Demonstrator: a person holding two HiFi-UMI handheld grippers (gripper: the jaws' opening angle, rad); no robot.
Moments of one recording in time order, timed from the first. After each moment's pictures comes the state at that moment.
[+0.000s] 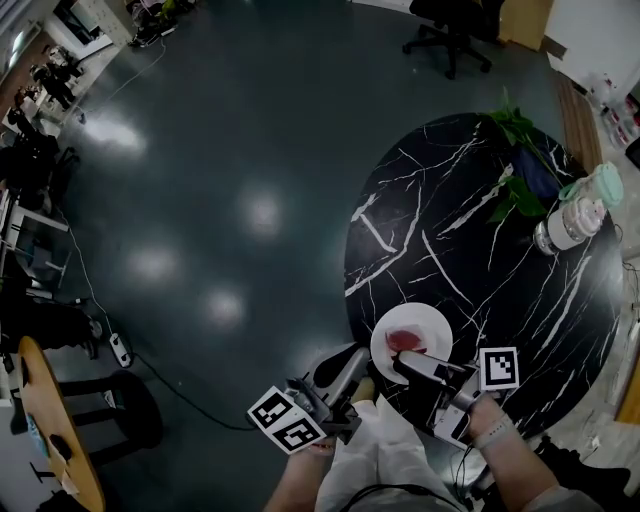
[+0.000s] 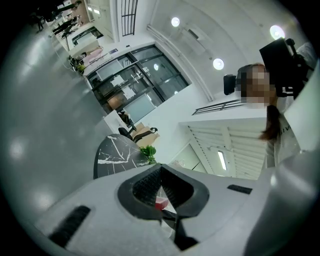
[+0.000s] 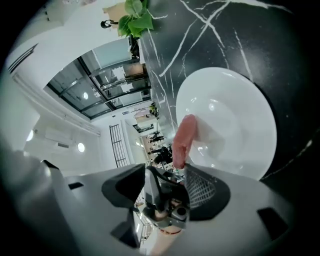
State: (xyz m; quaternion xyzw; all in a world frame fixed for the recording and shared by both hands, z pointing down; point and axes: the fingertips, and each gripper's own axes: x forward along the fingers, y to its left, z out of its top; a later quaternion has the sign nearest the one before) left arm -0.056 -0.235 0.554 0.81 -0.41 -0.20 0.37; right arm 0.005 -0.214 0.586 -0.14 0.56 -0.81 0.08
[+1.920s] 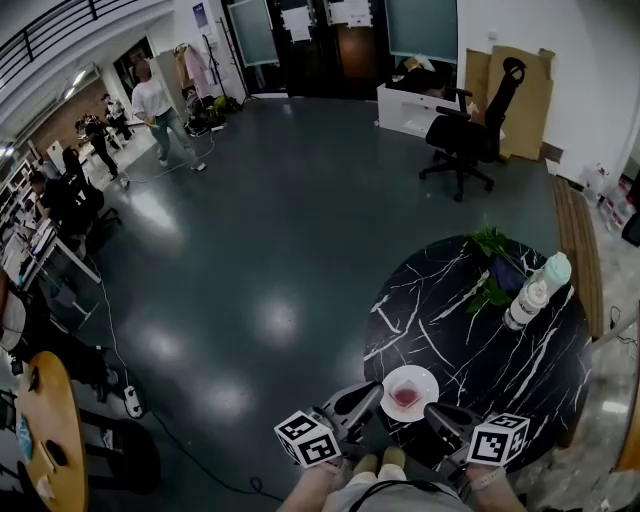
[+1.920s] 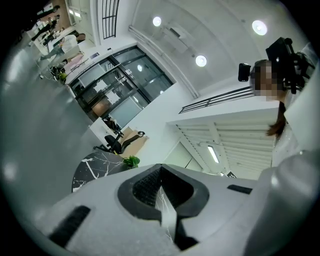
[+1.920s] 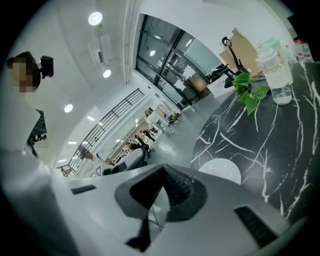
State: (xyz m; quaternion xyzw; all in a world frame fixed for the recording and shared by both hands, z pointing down) left arm -0.044 -0.216 0.439 0.86 -0.37 -0.19 0.30; right arm 0.056 -0.188 0.461 -0.27 0.86 -0.44 -0.05
